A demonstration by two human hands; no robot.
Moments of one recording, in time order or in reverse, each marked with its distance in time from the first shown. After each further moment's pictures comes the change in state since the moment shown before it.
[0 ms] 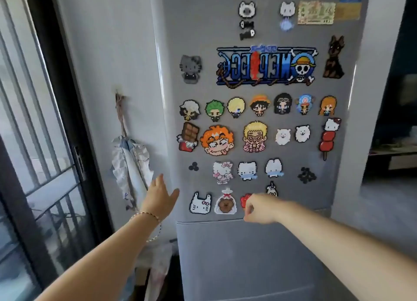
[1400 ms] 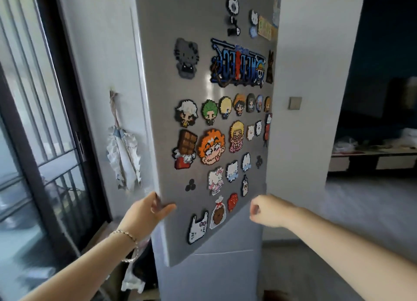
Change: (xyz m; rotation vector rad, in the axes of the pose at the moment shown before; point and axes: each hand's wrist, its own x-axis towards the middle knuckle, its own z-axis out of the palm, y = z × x) left_hand -0.259 0.124 0.023 -0.026 -0.069 0.013; right_hand -0.220 0.163 0.003 0.054 0.056 -0.055
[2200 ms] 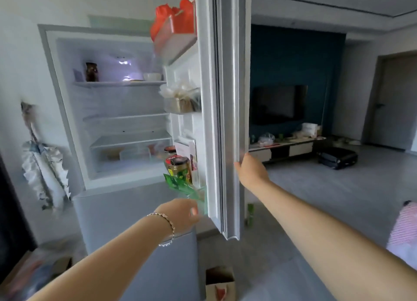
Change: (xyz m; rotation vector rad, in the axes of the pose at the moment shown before) left_hand -0.152 0.209 0.103 0.456 -0.408 0.511; right_hand -0.196 0.097 -0.060 0.288 0.689 0.398
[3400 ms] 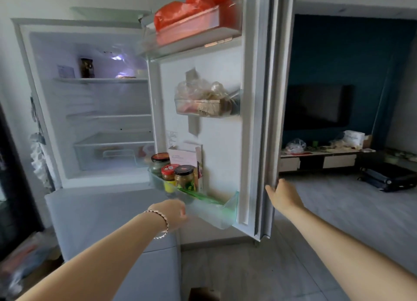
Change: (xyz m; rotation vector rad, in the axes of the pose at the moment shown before) left_hand 0.200 0.120 0.022 0.078 -0.103 -0.290; right_hand 0.206 0.244 -0.016 0.042 -0.176 0.082
